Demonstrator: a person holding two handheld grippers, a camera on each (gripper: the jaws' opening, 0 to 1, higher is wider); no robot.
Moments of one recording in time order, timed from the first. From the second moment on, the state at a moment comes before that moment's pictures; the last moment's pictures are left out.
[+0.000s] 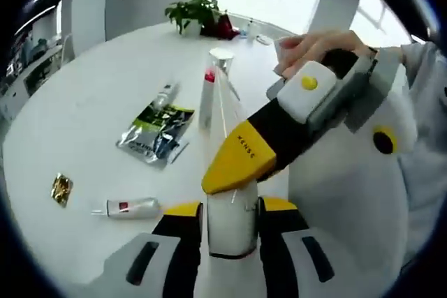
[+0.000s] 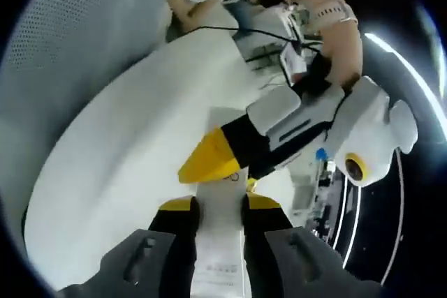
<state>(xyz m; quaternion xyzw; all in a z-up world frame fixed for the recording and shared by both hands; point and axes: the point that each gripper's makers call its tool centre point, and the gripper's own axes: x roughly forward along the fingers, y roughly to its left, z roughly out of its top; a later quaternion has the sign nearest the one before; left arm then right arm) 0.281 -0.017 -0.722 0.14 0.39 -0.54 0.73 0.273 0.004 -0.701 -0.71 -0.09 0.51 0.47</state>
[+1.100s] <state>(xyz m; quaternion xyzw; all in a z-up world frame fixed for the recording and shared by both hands) 0.240 -0.040 -0.753 0.13 0.42 -0.53 0.72 0.251 -0.005 -0.725 -0.78 -0.17 0.49 0.35</state>
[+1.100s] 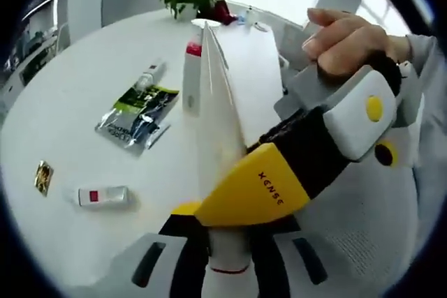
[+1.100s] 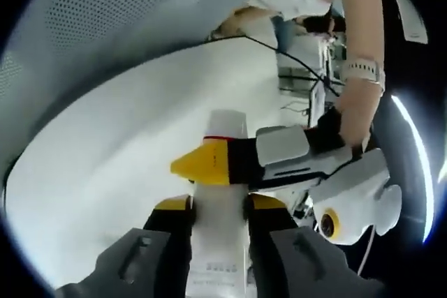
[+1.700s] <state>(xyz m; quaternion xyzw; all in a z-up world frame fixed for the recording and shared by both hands) 0.244 -0.026 -0.774 0.12 0.43 -0.53 0.73 0.259 -0.042 -0.724 -0.72 -0.11 0.51 0.46</state>
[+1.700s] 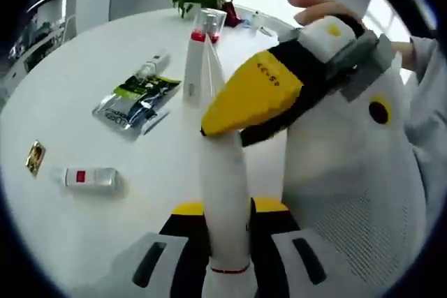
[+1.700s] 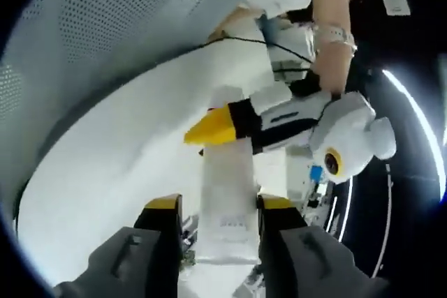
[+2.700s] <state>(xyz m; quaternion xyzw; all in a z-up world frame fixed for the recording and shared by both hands) 0.248 -0.057 -0.736 0.19 0.22 -0.55 0.78 0.259 -0.064 -0.670 -0.26 0.21 0.65 0.68</state>
